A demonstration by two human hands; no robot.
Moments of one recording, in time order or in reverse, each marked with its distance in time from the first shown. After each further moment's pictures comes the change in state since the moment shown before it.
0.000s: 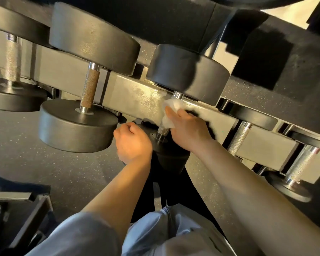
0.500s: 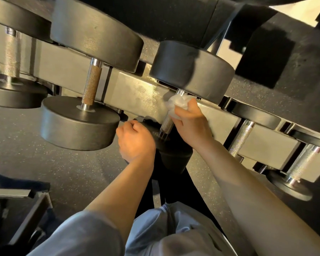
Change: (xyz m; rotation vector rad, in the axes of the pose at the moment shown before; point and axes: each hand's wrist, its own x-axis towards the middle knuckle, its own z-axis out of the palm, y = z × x) left_hand 0.003 -0.003 0.000 0.021 -0.038 0.005; right_hand 0.006 0.001 0.014 0.284 0.362 -0.049
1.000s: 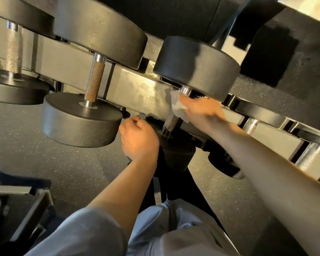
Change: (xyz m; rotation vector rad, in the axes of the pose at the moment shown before) left_hand 0.000 0.000 0.001 -0.022 -0.002 0.018; right_hand 0.029 0.012 -0.024 -0.105 -0.308 0.209
